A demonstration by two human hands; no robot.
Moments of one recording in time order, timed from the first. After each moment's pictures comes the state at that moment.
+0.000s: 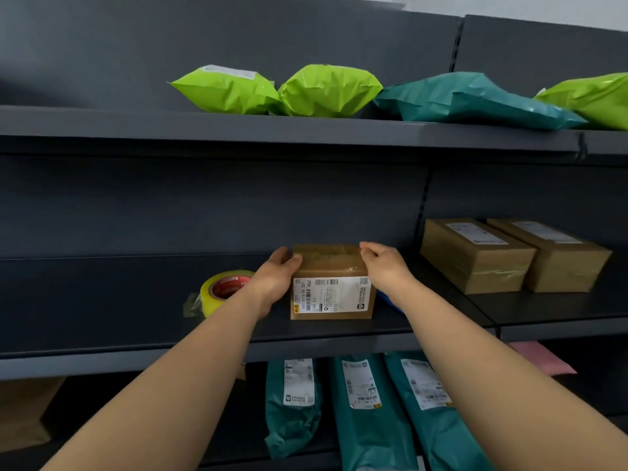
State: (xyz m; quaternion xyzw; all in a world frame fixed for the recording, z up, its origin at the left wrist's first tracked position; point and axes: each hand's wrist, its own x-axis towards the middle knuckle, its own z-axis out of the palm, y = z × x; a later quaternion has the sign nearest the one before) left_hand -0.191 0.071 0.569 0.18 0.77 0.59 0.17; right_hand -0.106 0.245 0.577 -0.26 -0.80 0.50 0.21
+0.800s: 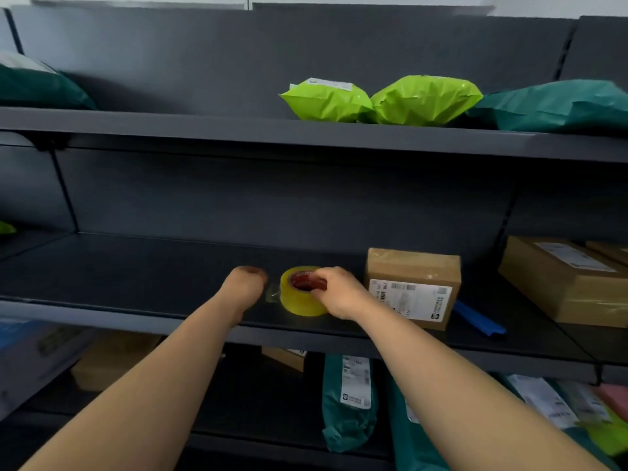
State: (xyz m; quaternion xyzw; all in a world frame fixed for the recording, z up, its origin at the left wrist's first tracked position) left_hand -0.227 -0.081 0.551 0.01 0.82 0.57 0.07; right_hand -0.166 0.088 0.562 -0.05 -0.95 0.29 0.04
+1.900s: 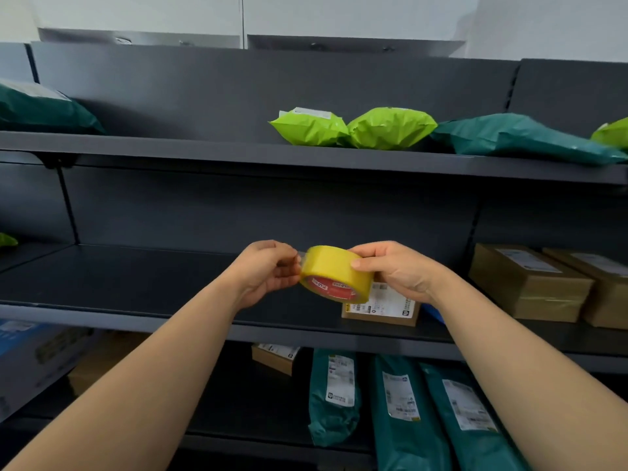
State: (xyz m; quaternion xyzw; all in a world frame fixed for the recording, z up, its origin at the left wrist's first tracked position) left_hand -0.146 -0.060 0.622 0.16 0.64 0.74 0.17; right_hand -0.071 0.163 0.634 0.03 -0.83 0.56 0.01
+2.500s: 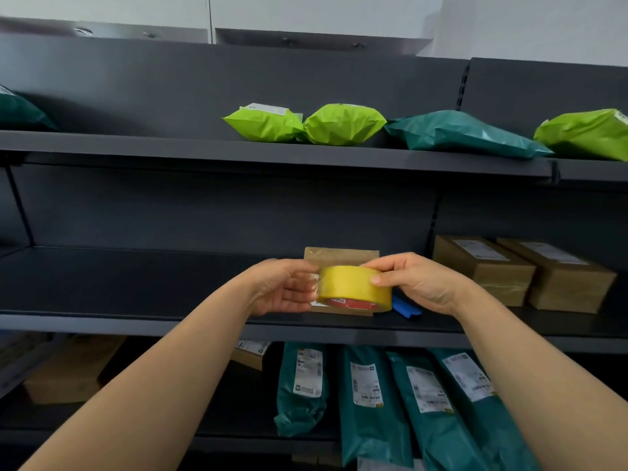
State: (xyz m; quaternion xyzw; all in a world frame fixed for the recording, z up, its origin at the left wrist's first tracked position) left_hand -0.101 0.010 0.619 0.16 0.69 0.63 0.32; right_hand -0.008 0.246 0.621 0.02 -0.80 0.59 0.00
